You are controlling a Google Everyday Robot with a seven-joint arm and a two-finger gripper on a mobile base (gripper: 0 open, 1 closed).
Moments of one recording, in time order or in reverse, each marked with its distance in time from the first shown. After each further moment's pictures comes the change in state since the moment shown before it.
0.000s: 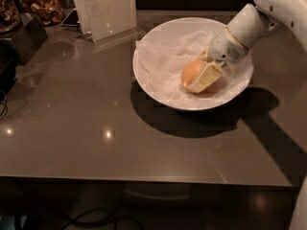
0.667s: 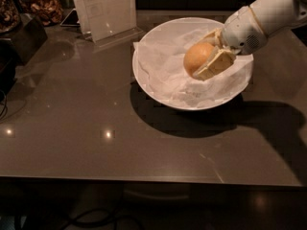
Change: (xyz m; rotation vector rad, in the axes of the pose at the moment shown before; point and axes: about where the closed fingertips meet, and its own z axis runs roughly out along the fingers) arm -0.037 0.029 -0.055 0.089 -0.170 -0.147
